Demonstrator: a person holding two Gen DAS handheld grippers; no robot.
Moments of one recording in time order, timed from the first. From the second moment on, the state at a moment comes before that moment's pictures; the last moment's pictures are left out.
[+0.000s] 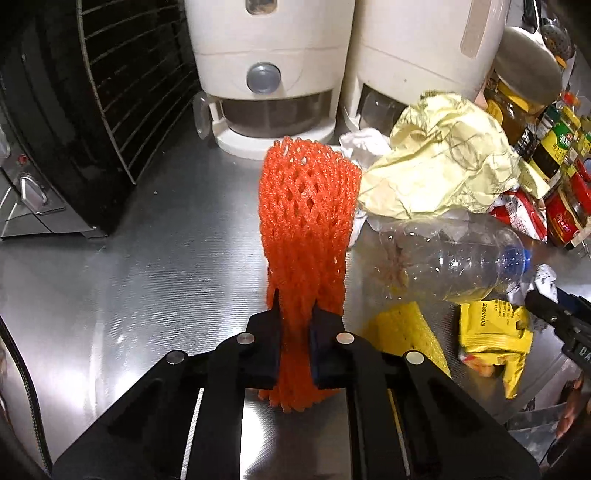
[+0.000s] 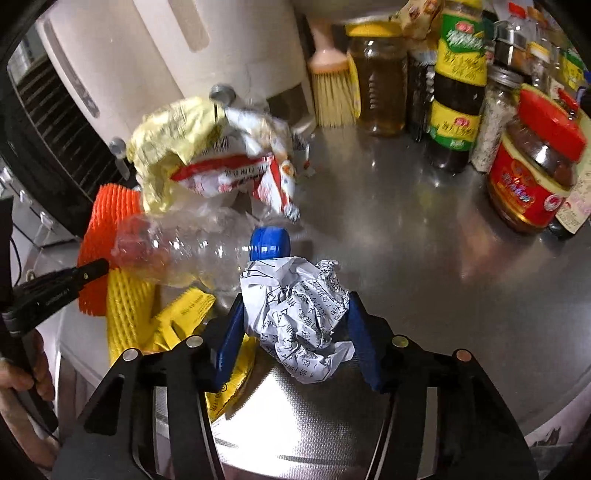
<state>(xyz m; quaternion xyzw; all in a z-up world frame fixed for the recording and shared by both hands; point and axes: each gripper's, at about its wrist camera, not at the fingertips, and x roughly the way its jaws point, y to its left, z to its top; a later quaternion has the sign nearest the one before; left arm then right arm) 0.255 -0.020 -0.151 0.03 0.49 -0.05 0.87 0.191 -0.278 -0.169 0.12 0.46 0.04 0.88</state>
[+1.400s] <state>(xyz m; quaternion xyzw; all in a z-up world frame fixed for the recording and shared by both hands) -0.019 -0.091 -0.326 0.02 0.52 -0.12 0.85 -0.027 -0.277 -0.334 0.14 0.48 0.08 0.86</state>
